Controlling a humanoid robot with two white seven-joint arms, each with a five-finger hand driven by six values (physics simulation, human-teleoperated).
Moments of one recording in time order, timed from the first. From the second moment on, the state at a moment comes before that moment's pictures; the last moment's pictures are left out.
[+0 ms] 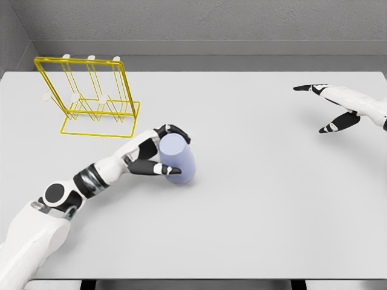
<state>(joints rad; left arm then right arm) -0.27 0.41 -0.50 -1.41 0.61 -0.30 -0.61 -0.63 -0.71 0.44 -0.99 0.19 -0.61 0.52</state>
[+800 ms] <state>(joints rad) -0.30 0.67 -0.35 -1.54 0.83 -0.30 -0.61 -0.63 -0.71 0.44 -0.99 0.19 -0.61 0.52</state>
